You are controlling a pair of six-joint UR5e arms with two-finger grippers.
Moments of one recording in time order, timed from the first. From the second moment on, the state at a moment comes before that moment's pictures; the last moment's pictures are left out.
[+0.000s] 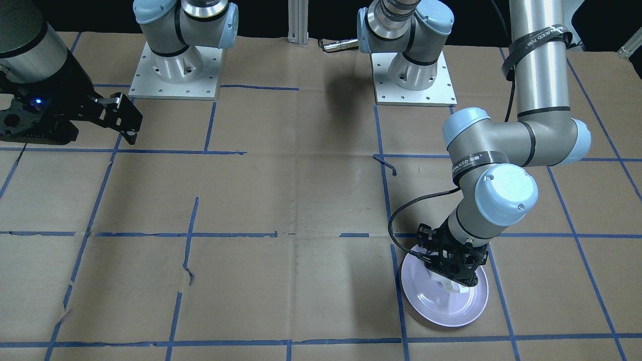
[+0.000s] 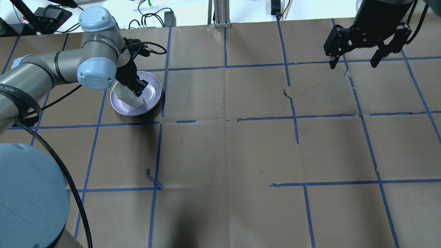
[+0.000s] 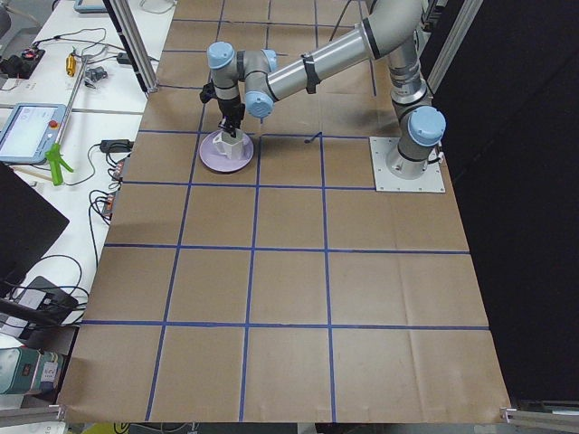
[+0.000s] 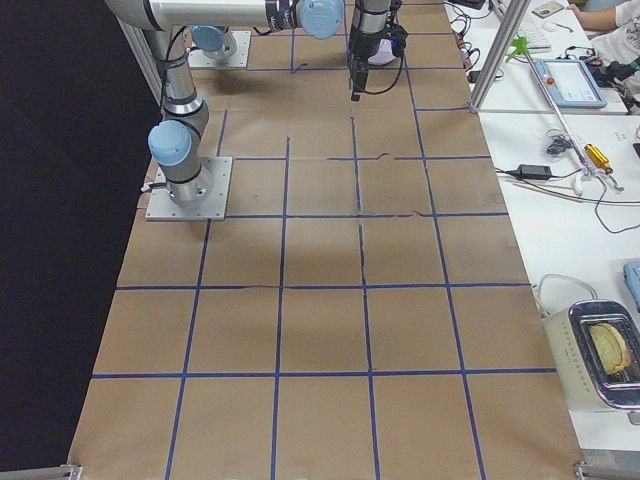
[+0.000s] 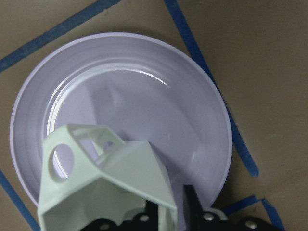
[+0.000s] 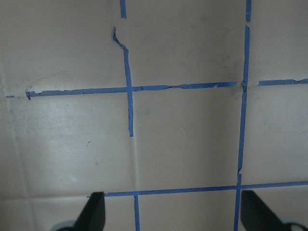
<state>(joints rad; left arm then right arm) -1.49 -2.03 -1.61 -1.08 1.62 0.56 1.47 -1.48 1.43 -1.44 -1.60 -0.06</state>
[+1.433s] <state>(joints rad) -1.58 -1.66 -1.51 -1.58 1.59 0.07 1.47 -1.48 1.43 -1.44 -1.60 -0.06</state>
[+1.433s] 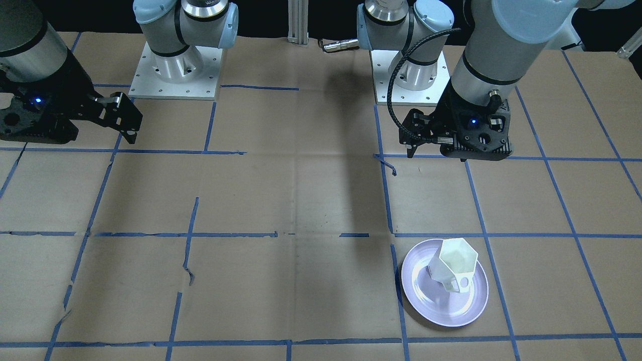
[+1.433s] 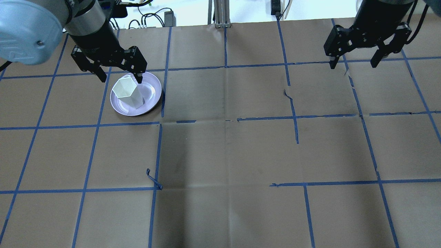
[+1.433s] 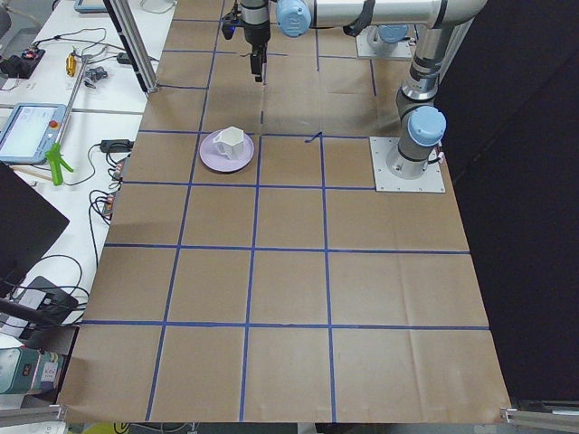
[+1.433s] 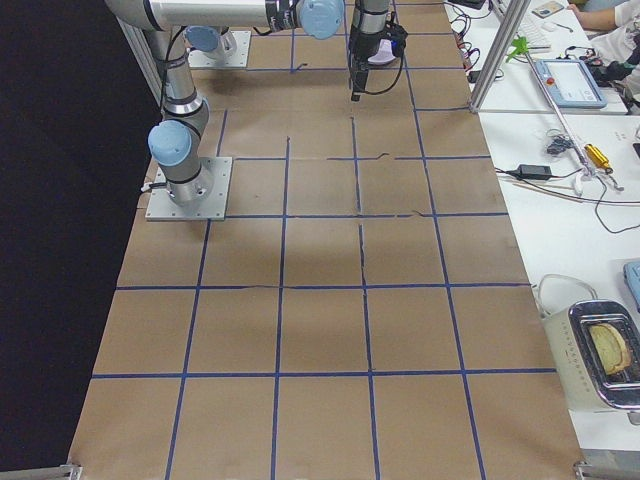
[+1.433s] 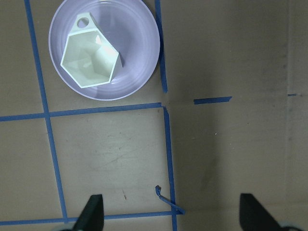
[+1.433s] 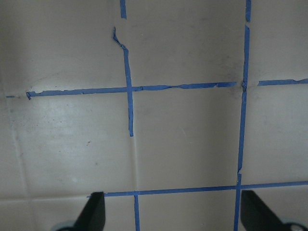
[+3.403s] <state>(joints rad) -1.56 -1.58 -1.54 -1.58 1.58 0.02 1.47 -1.48 1.43 -1.44 -1.60 -0.06</state>
